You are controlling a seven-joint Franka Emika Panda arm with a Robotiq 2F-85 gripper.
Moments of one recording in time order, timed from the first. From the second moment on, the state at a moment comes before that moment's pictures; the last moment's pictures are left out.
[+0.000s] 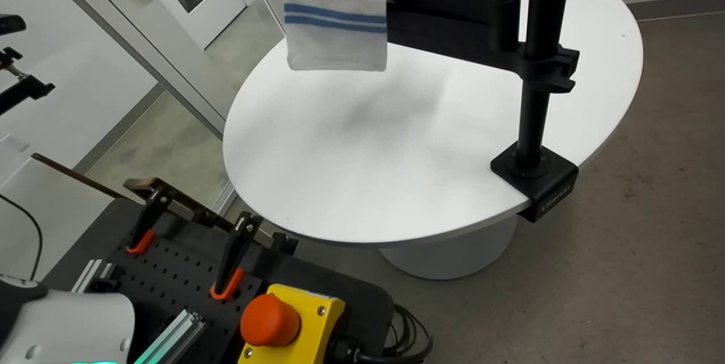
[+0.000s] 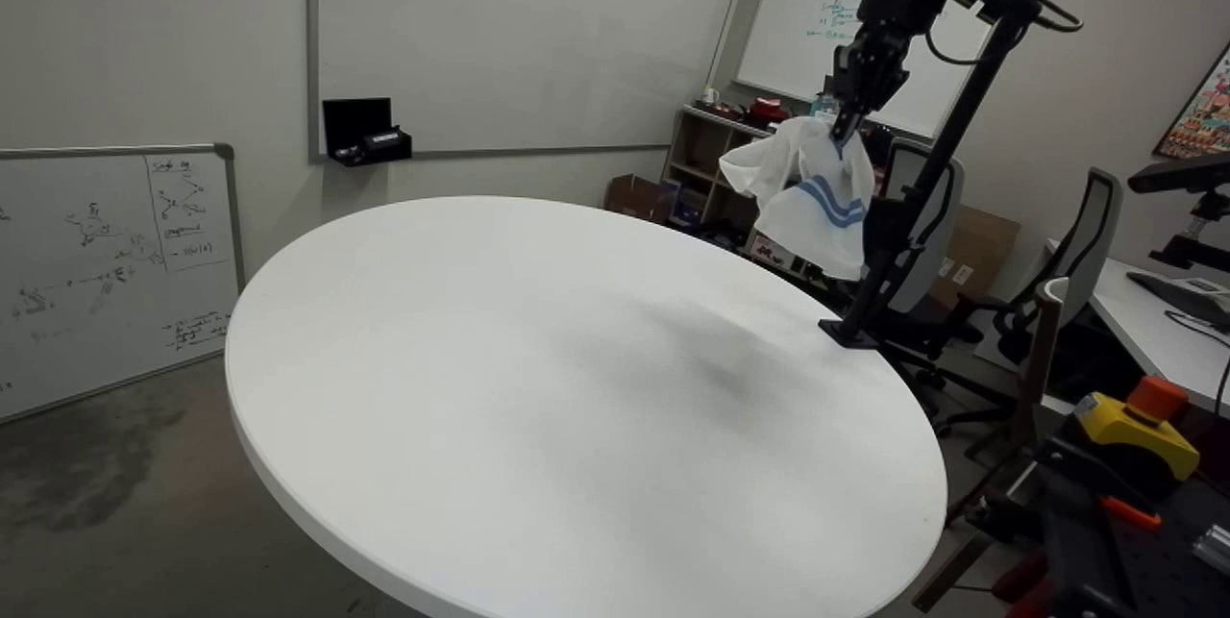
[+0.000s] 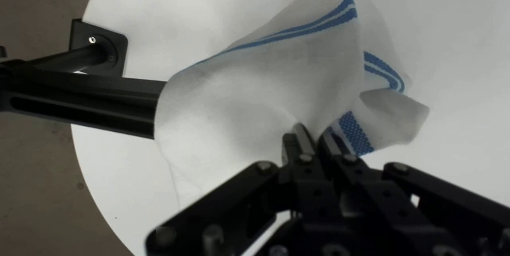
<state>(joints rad) -0.17 0.04 -0.16 -2.19 -0.02 2.25 0.00</state>
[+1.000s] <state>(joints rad) -0.06 -0.20 -0.07 -2.33 0.00 2.11 -0.06</state>
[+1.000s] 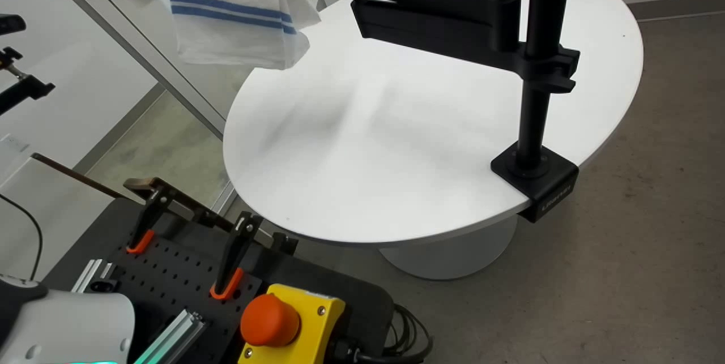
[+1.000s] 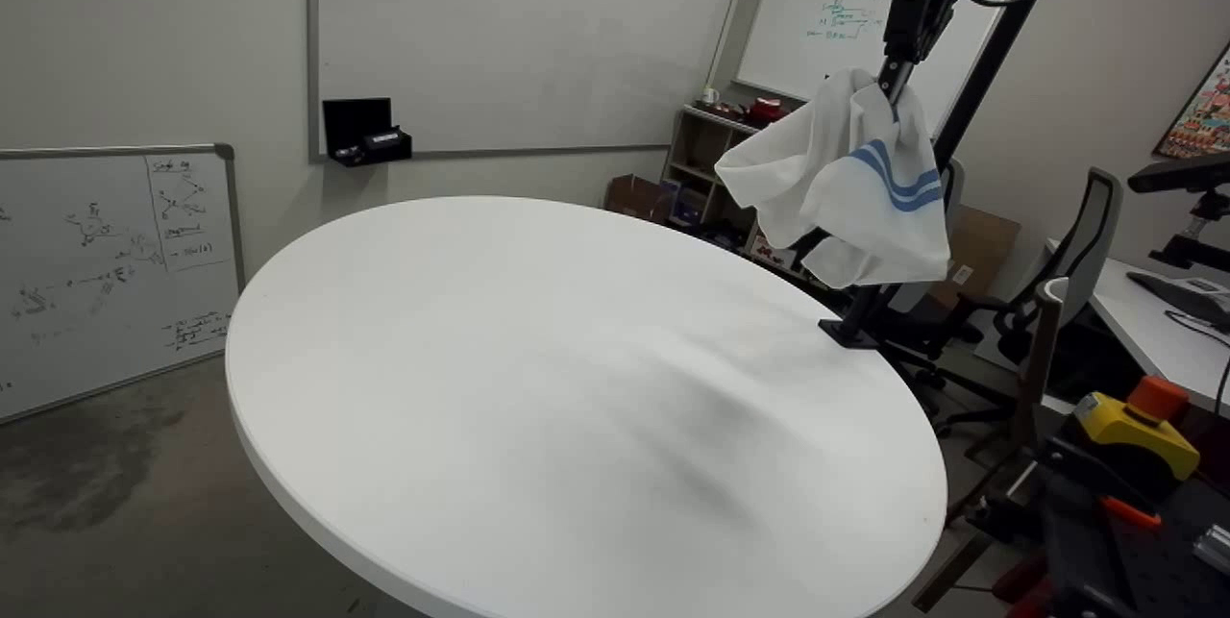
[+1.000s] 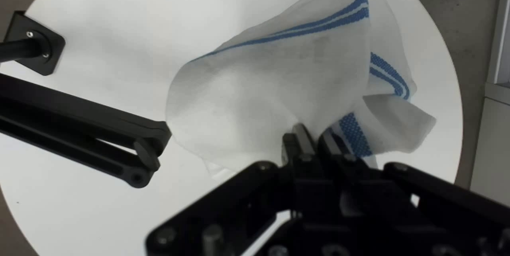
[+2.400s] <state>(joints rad) -0.07 -0.01 -0.03 -2.57 -0.34 2.63 0.23</state>
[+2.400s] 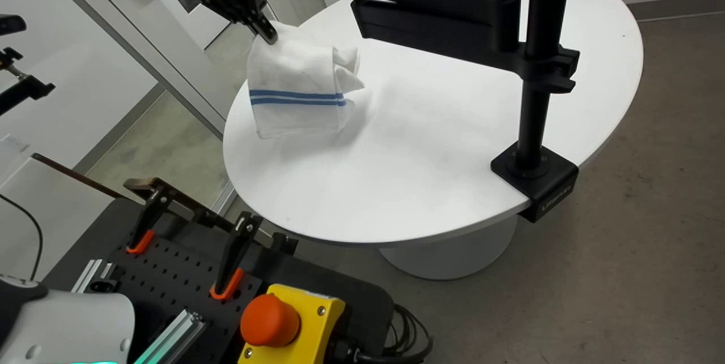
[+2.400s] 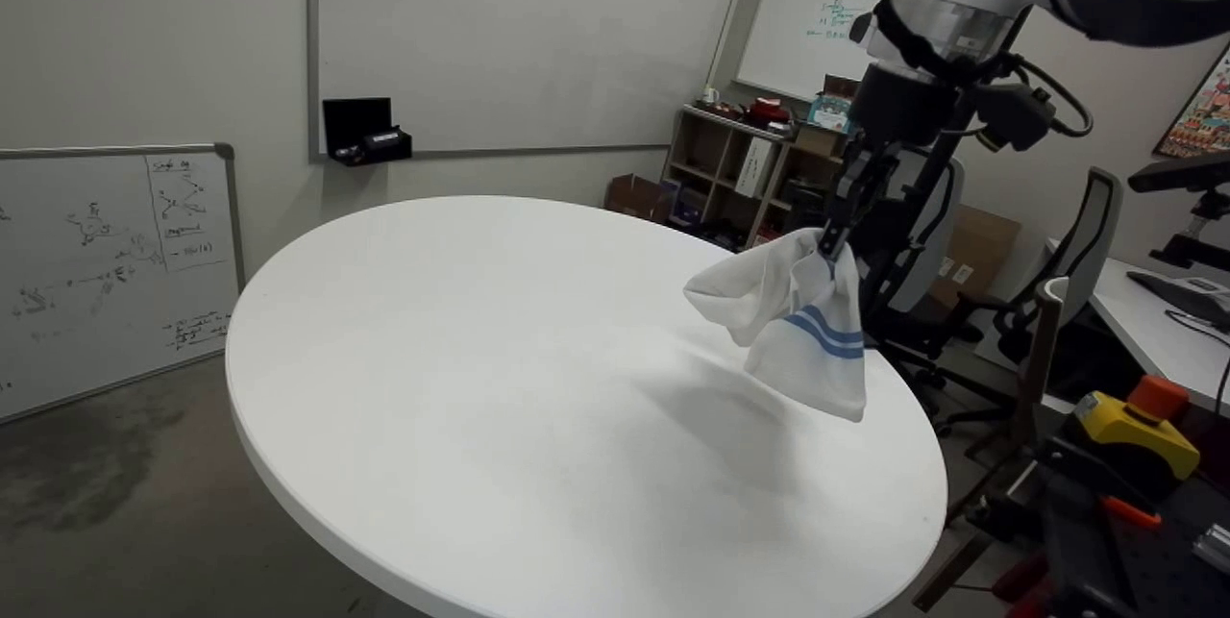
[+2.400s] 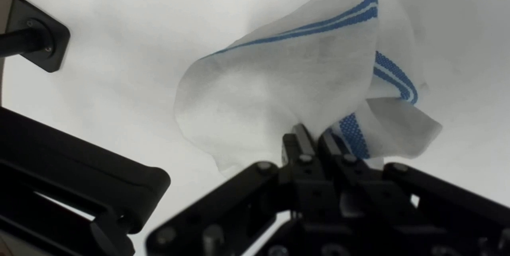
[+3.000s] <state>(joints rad) -0.05 0.16 -0.06 -2.55 -0.63 2.75 0.54</state>
